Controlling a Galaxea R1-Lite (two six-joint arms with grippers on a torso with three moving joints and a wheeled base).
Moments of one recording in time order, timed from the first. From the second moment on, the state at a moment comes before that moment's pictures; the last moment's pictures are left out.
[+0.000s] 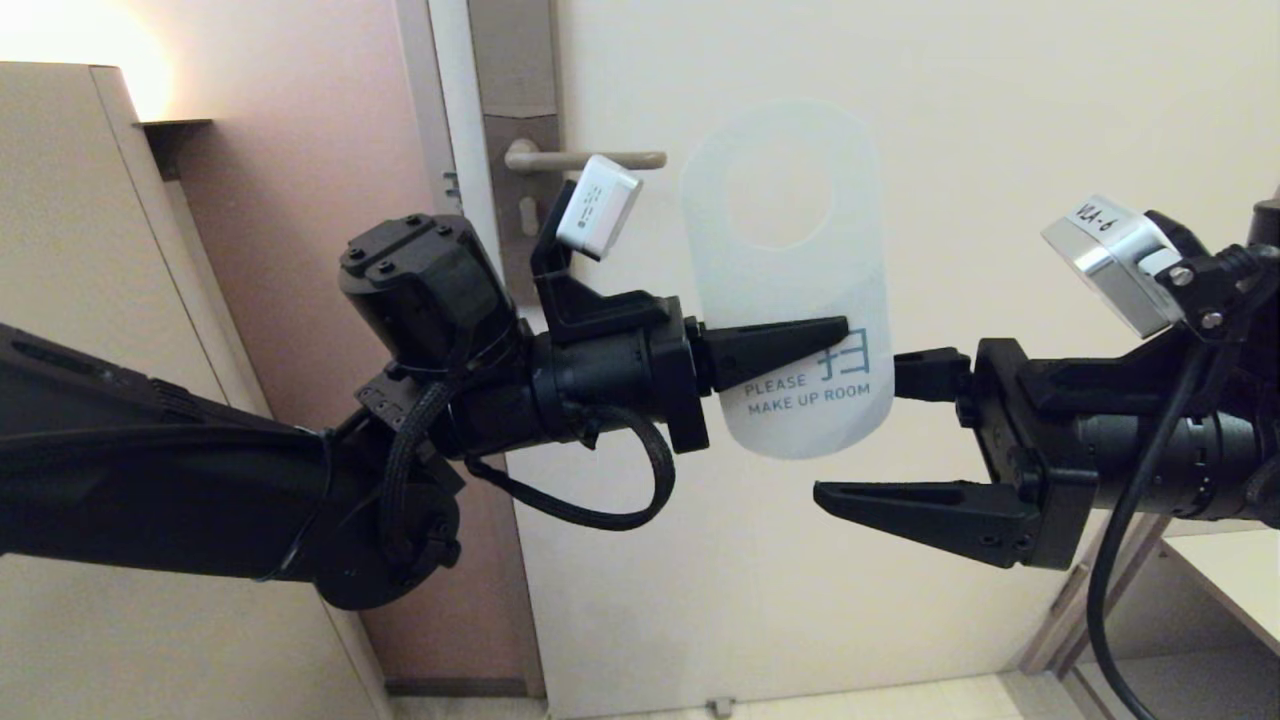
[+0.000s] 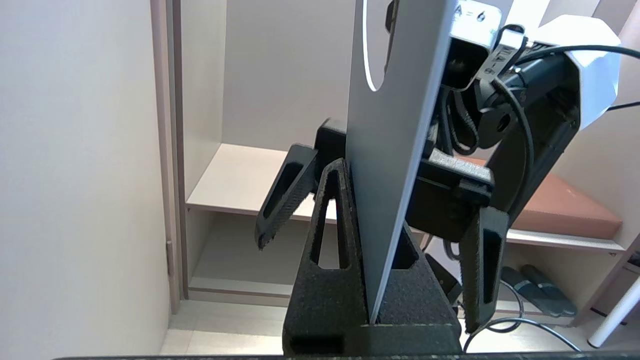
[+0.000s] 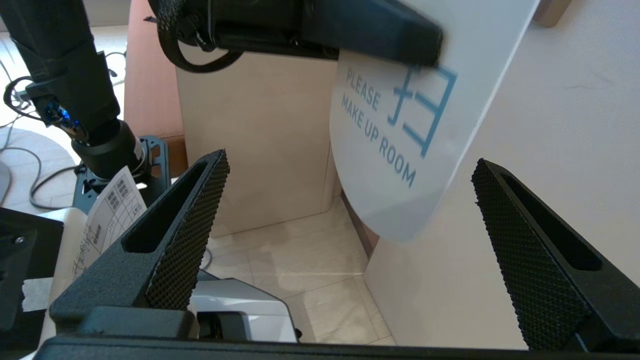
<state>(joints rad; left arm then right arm) -0.73 1.90 -1.04 -1.20 -0.82 -0.48 0.48 1.42 -0.84 -0.35 0.71 -0.14</state>
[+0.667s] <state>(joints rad) -0.76 1.95 -1.07 -1.27 -0.77 -0.49 0.48 1.40 -0.83 -0.38 0.71 -0.14</state>
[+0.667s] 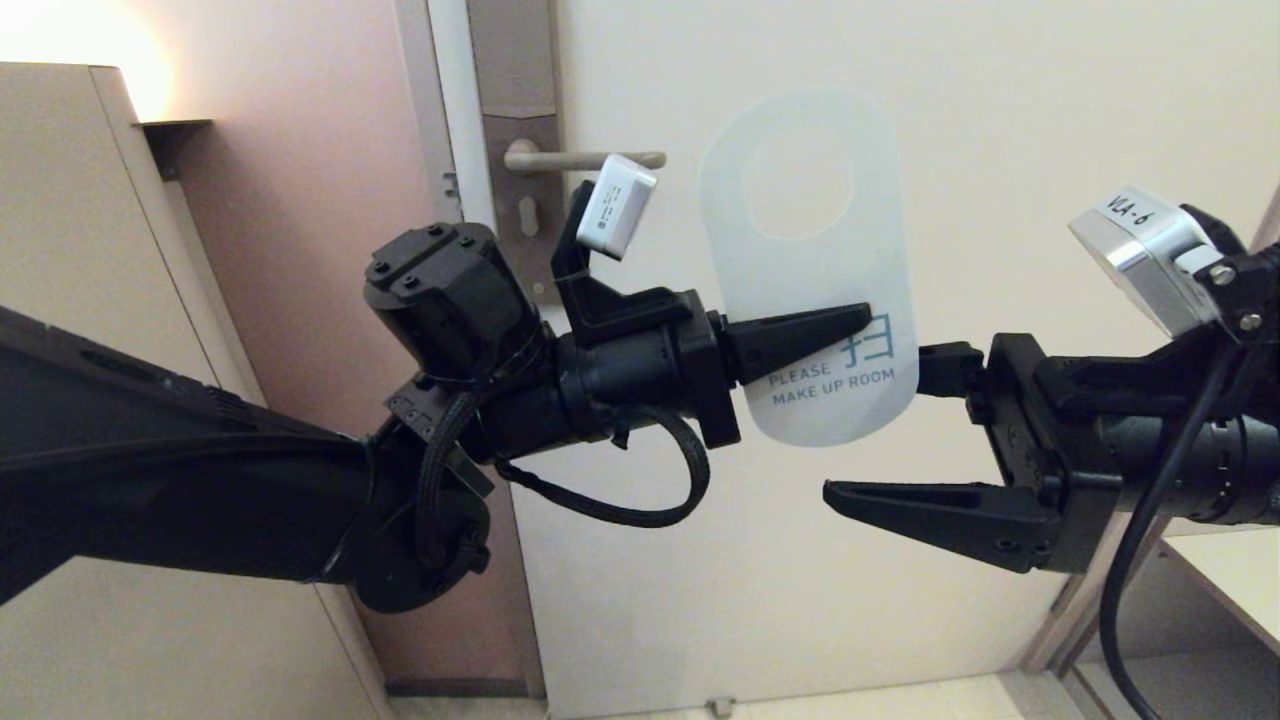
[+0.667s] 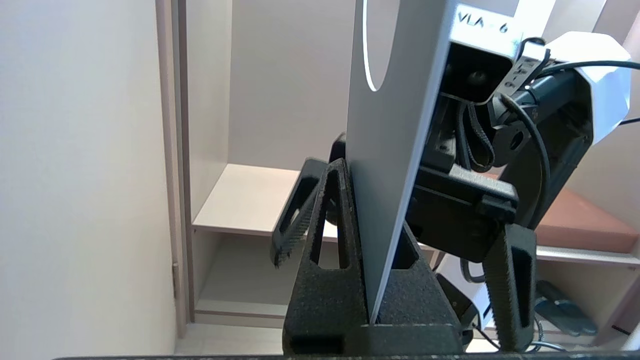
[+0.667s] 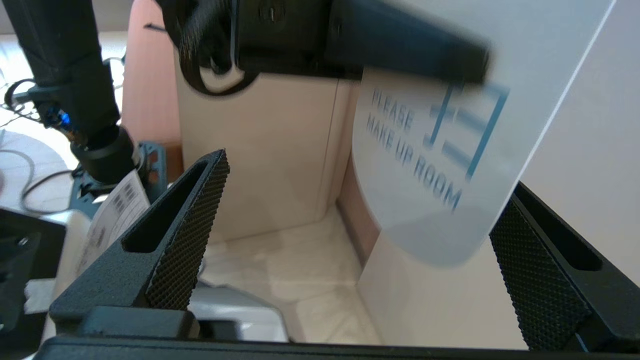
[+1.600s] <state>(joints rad) -0.76 2.00 -1.08 -1.41 -0.76 -0.58 0.49 1.42 -0.82 -0.40 0.71 -0.14</state>
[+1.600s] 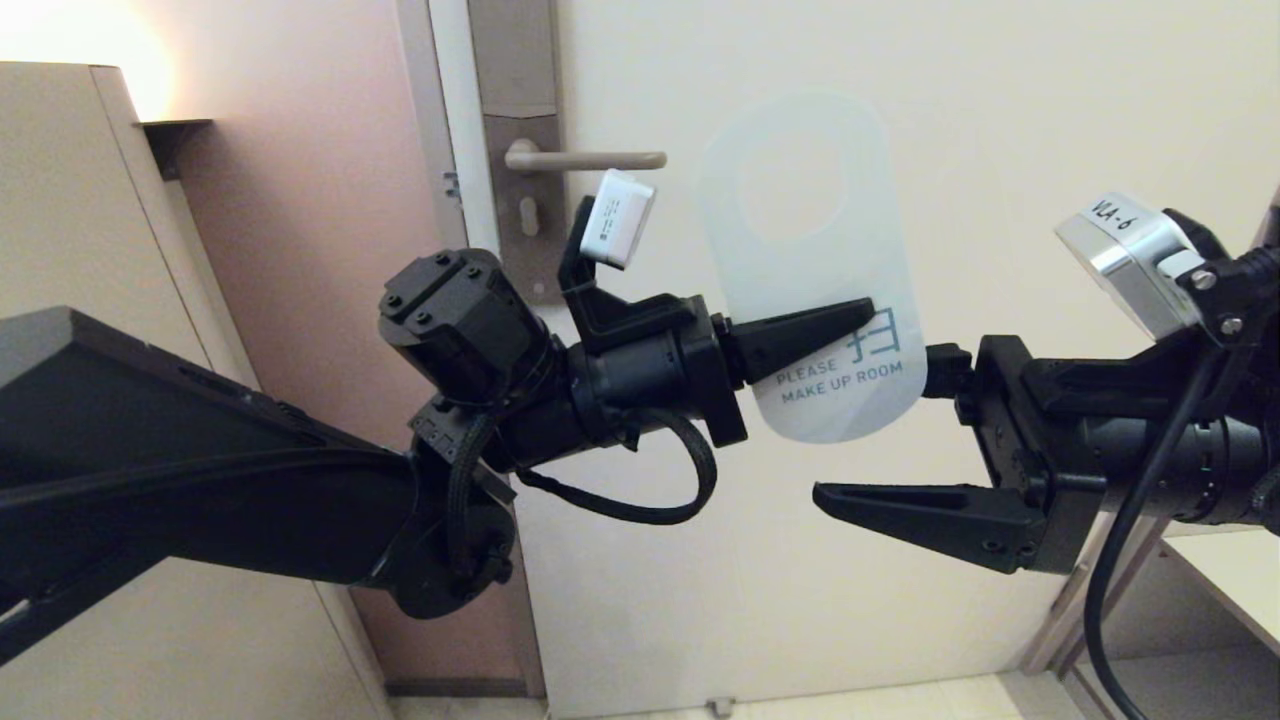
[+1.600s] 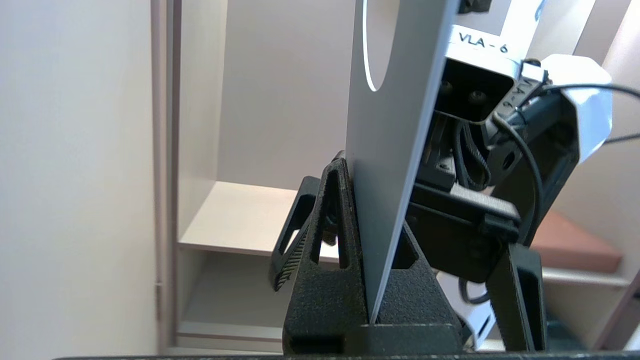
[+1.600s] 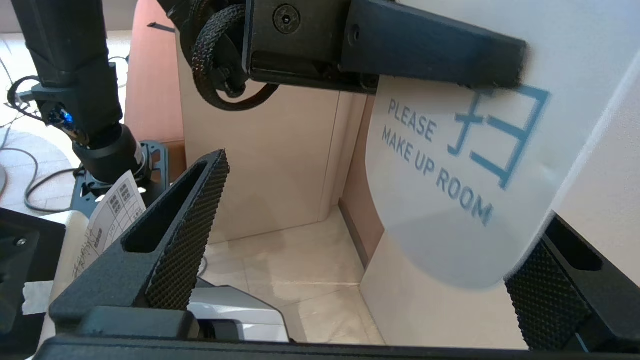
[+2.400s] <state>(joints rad) -0.79 2.00 -1.05 -1.41 -0.71 -0.61 0.48 1.41 -0.78 -0.42 0.71 -0.13</state>
